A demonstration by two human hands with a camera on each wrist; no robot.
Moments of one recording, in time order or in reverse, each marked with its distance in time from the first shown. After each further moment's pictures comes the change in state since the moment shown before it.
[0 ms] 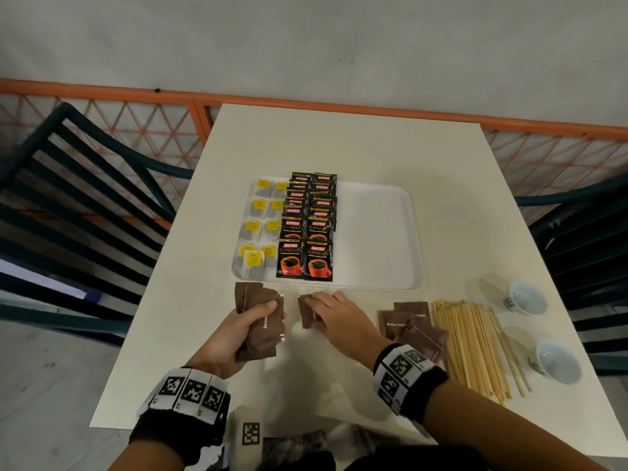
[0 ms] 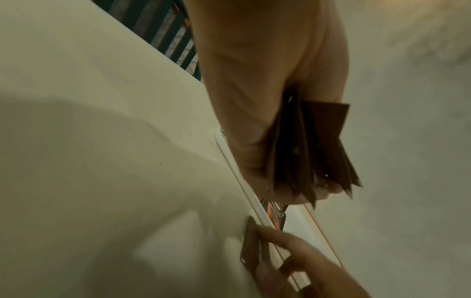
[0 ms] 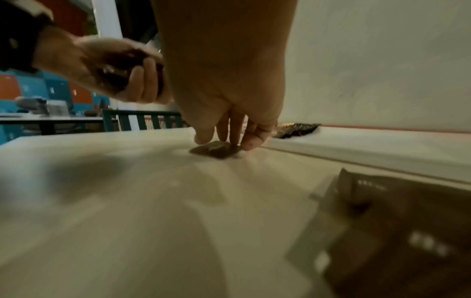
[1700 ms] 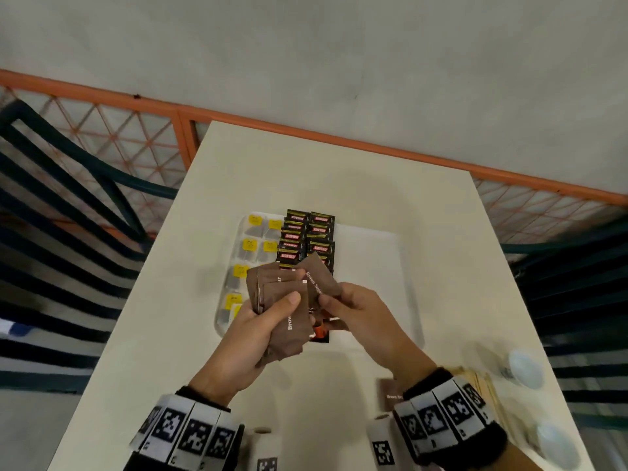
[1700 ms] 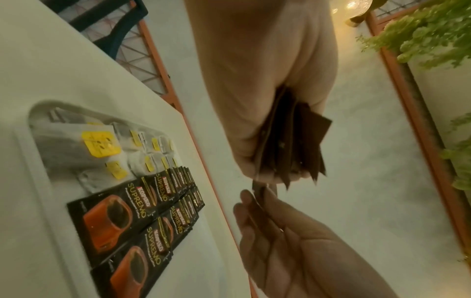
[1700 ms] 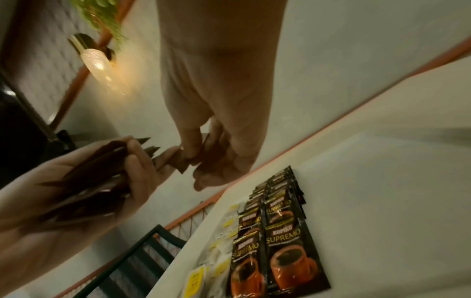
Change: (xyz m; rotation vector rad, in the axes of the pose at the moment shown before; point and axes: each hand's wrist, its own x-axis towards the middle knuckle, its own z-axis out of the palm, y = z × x) left_hand 0.027 0.085 0.048 -0.081 -0.179 0.338; right_hand 0.050 -0.019 -0.118 1.097 0.144 0.330
